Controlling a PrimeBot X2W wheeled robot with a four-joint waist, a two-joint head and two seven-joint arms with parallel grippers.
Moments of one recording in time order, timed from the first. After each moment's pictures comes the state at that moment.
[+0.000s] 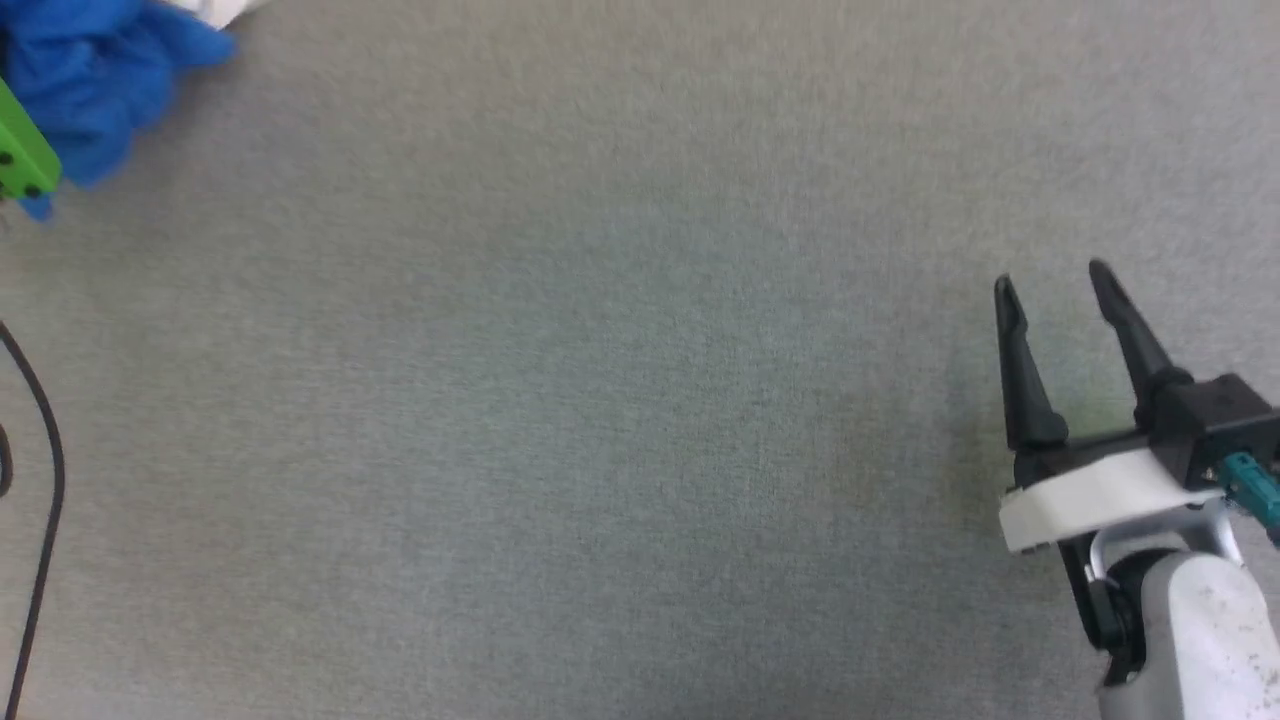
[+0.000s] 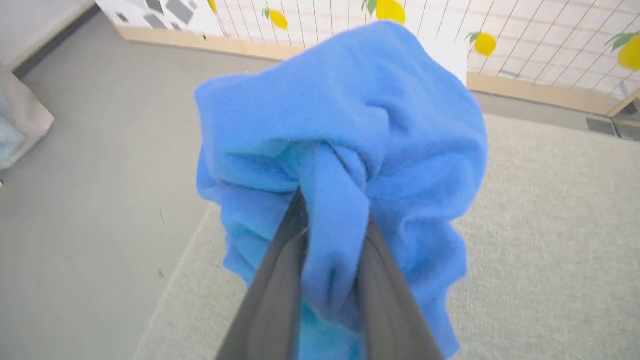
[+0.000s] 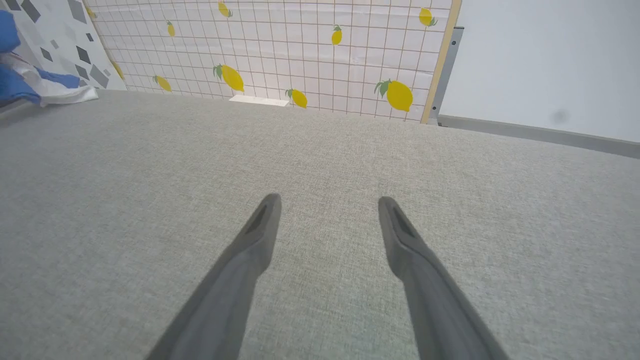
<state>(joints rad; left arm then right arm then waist) -1.09 0.57 -0.27 0.92 -0.61 -0.08 0.15 -0.18 -0.05 -0.04 -0.05 -0.01 0.13 -0.08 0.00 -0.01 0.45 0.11</state>
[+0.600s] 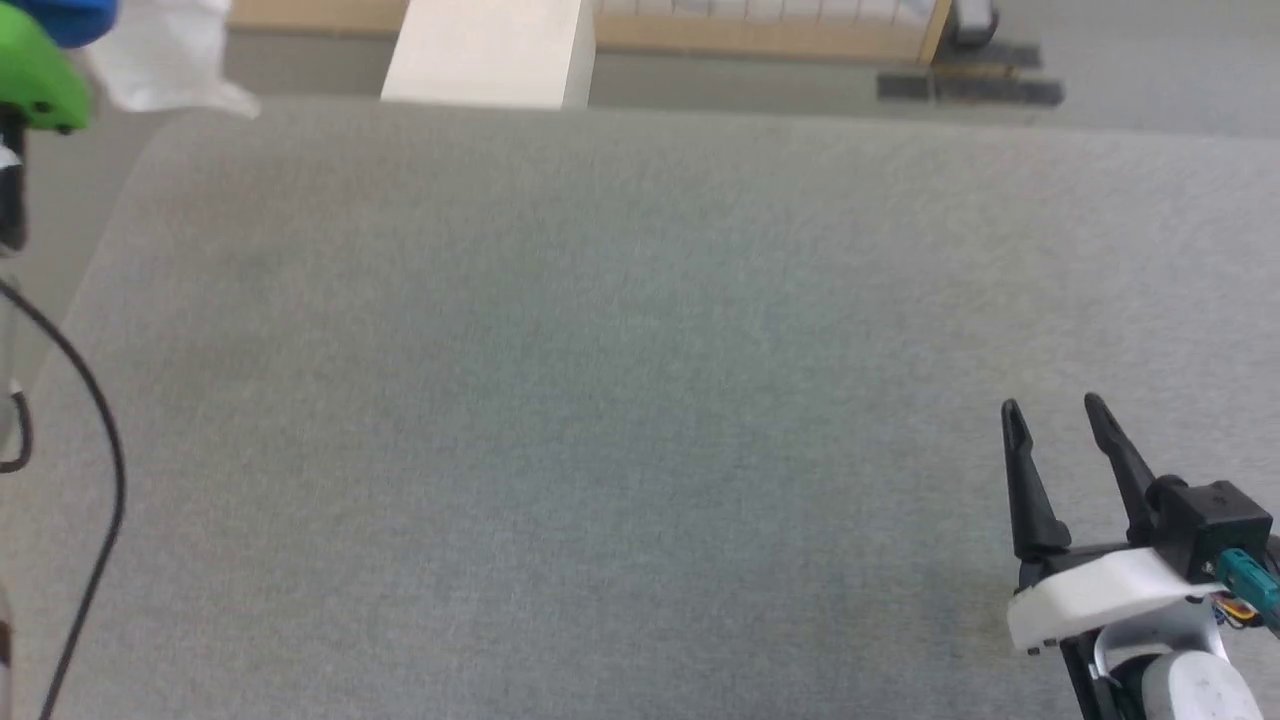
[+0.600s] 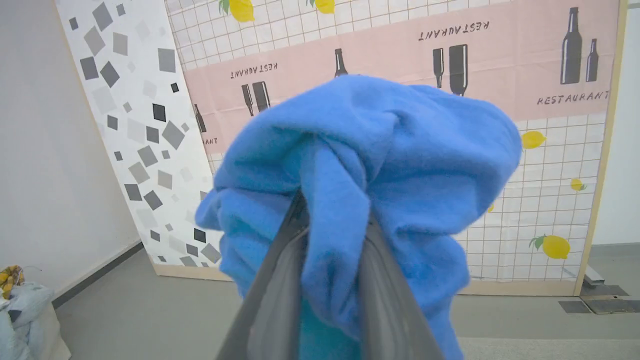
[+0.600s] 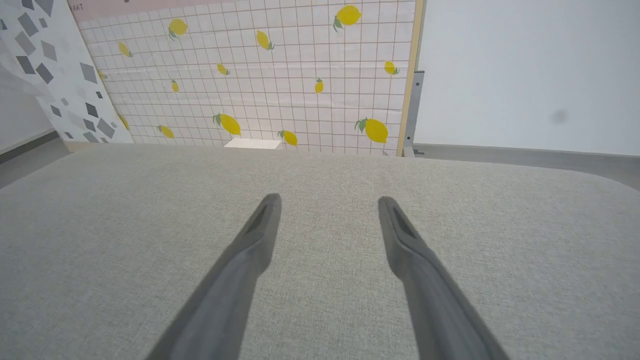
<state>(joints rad) -1.13 0.54 -0.35 0.86 -0.47 -0.06 -0.24 -0.03 -0.05 -0.07 0.04 0.08 0.13 -0.12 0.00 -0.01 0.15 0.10</state>
